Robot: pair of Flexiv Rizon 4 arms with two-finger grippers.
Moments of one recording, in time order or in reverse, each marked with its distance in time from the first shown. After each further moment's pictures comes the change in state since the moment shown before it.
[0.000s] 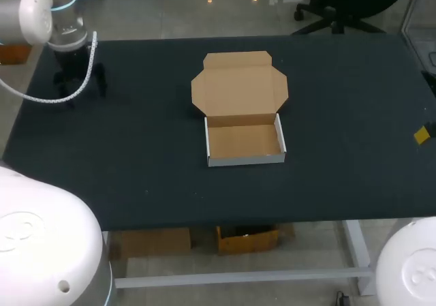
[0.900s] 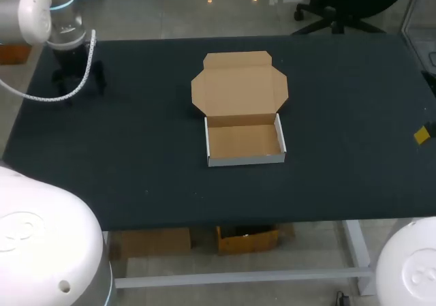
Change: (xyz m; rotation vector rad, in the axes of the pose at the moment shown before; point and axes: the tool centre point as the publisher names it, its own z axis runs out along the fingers) left arm 0.000 -0.010 -0.003 0.027 0.005 0.010; right arm 0.000 0.000 0.000 0.000 0.000 0.000
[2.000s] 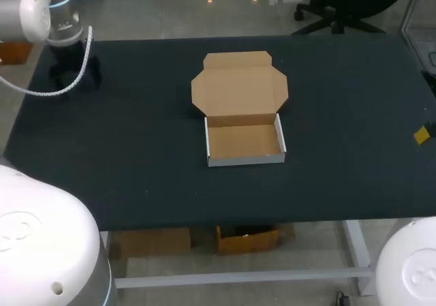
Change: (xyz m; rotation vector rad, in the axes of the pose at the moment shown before) left arm 0.001 -0.032 0.005 0.033 0.000 -0.011; right arm 0.000 0.000 0.000 0.000 0.000 0.000
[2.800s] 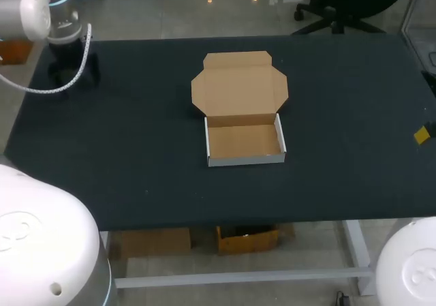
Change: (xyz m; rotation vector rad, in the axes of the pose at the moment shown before) left arm 0.002 -0.012 -0.002 0.018 0.003 -0.009; right arm 0.000 0.000 0.000 0.000 0.000 0.000
